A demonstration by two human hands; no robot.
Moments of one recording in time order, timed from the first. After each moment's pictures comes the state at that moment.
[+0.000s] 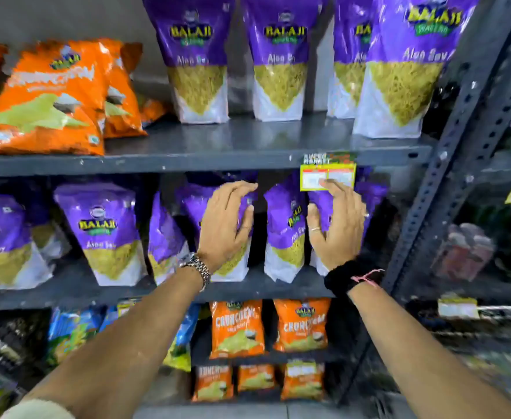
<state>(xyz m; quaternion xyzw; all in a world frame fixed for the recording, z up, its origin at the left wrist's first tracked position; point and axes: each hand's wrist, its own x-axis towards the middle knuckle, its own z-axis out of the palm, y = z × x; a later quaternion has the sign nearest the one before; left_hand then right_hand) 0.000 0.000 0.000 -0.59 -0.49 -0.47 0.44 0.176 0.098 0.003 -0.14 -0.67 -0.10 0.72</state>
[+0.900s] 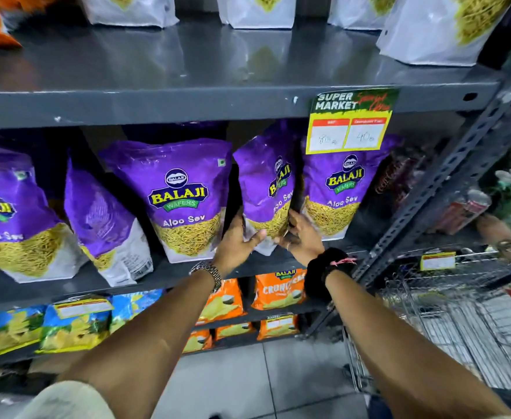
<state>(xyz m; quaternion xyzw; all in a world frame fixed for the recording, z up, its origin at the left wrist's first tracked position) -0.007 0.019 -0.040 -0.54 -0.64 -0.53 0.08 0.122 0.122 -0.029 -0.19 -0.81 0.33 0.44</state>
